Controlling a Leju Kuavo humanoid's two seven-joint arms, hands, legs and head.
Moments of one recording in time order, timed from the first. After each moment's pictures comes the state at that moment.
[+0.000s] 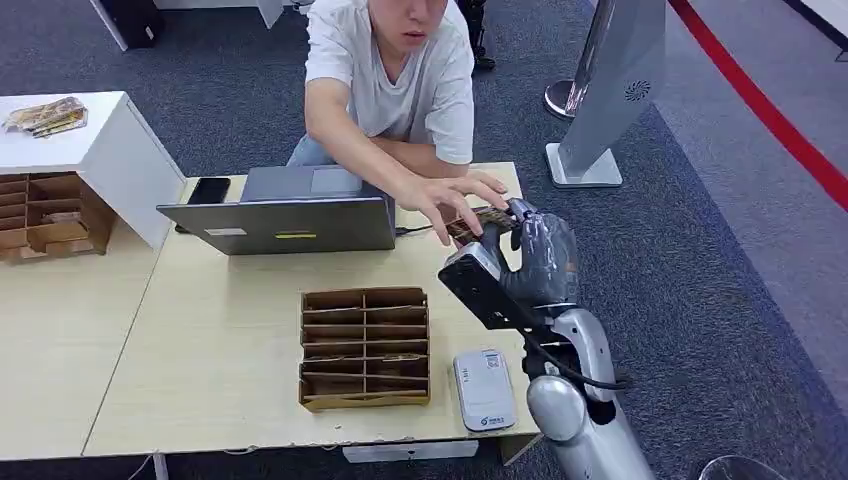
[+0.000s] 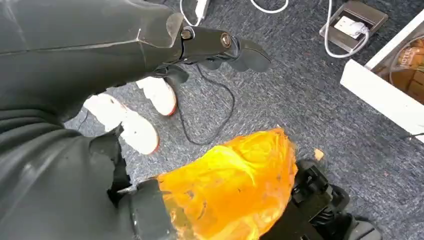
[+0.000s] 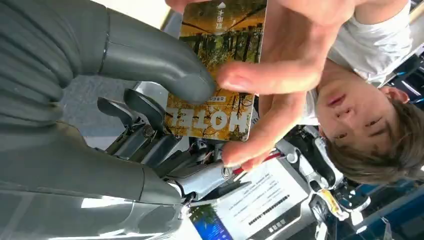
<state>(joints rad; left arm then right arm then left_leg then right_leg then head) 0.09 -0.09 -0.39 -0.71 -0.62 0.31 0.16 -0.27 0.07 0.43 -1.61 0.89 -0.26 0.11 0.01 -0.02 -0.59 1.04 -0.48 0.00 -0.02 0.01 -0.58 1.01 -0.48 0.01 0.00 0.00</state>
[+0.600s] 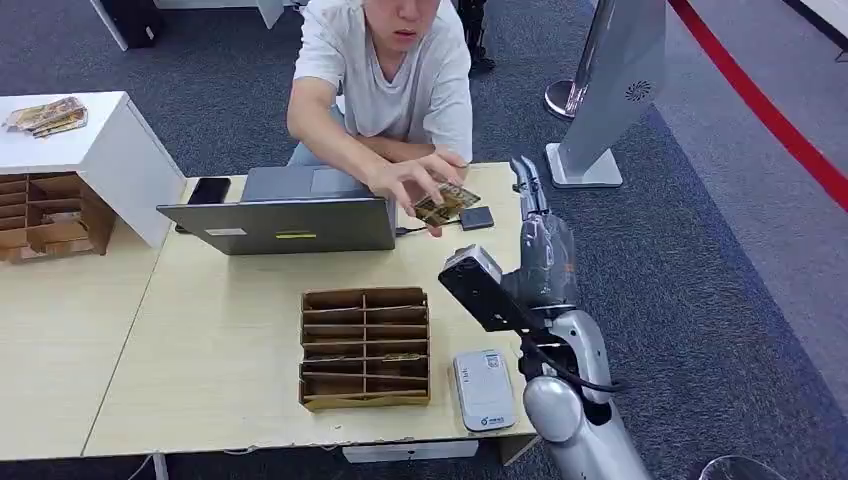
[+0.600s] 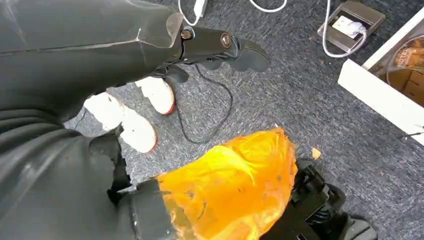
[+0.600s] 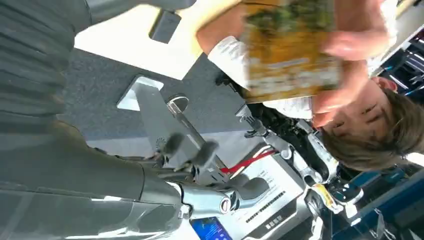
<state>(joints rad) 0.09 -0.09 -0.39 -0.70 -0.60 0.32 0.15 -0.27 0.08 0.44 -1.61 0.89 -0.30 0.08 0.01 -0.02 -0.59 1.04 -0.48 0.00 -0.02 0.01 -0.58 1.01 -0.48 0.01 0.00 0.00</state>
